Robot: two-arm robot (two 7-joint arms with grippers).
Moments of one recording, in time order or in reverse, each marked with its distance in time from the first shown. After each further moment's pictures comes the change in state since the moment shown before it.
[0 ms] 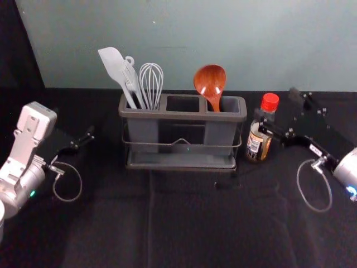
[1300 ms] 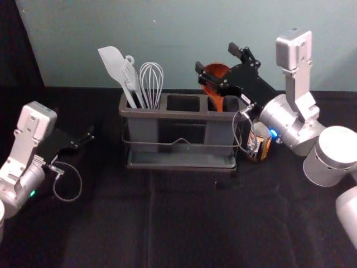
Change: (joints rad) left arm 0.000 0.000 0.000 0.000 0.000 0.000 0.000; right arm 0.407 -0.268 -0.180 0.426 -0.140 -0.120 -0.002
